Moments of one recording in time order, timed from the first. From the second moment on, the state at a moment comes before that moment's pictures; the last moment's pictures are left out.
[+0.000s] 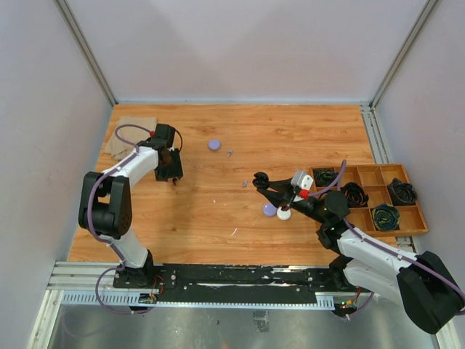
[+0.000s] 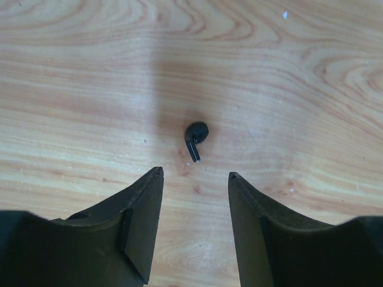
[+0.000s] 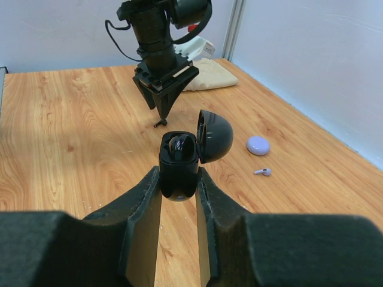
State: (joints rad) left arm -0.17 1.65 1.09 -0.60 -0.14 -0.38; right arm 0.59 0.97 0.23 0.95 -0.51 -0.05
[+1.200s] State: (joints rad) left arm -0.17 1.88 1.24 -0.63 -0.14 -0.32; right arm 0.59 0.96 0.23 0.94 -0.51 -0.05
